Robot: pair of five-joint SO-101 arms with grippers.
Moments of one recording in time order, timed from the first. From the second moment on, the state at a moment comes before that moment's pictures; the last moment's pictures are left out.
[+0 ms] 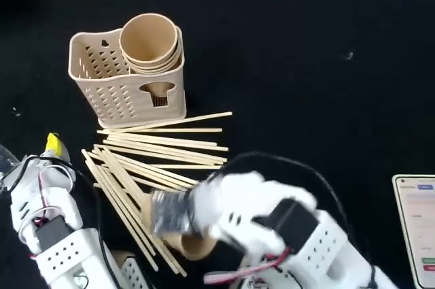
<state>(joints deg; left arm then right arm) -40.1 -92.8 95.2 32.2 11.3 -43.6 -65.8 49.6 82.7 46.1</state>
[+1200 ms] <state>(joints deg) -40.1 -92.8 95.2 32.2 11.3 3.6 1.0 -6.2 87.0 28.4</state>
